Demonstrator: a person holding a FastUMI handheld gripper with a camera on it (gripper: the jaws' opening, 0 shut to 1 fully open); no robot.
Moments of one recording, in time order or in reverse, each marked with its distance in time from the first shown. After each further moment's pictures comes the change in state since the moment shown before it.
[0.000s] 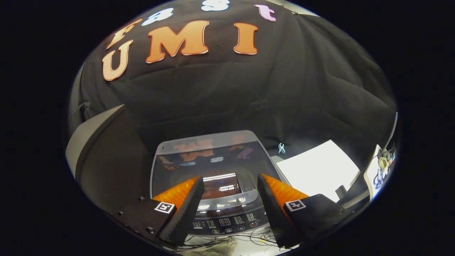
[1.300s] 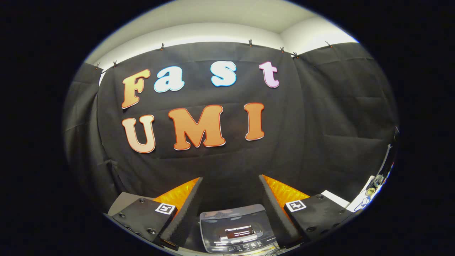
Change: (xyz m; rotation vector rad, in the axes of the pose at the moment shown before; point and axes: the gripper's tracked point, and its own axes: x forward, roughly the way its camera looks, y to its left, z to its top) arm -0.251 0.049 0.287 0.028 -0.464 0.078
